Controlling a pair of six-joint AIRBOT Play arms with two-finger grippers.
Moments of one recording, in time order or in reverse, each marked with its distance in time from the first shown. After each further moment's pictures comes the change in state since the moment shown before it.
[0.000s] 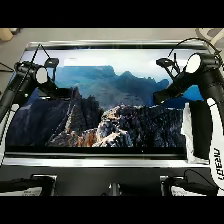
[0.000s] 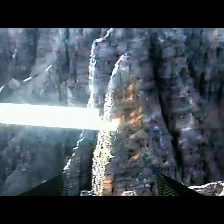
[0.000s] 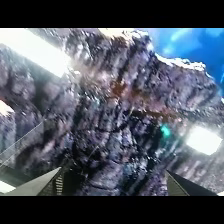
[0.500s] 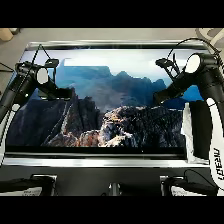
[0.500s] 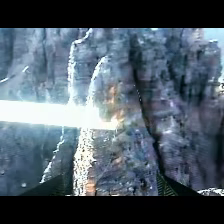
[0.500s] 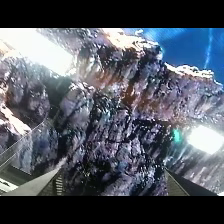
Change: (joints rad) left arm 0.000 0.000 -0.003 0.000 0.002 -0.010; right arm 0.002 -0.001 0.000 0.002 0.006 0.004
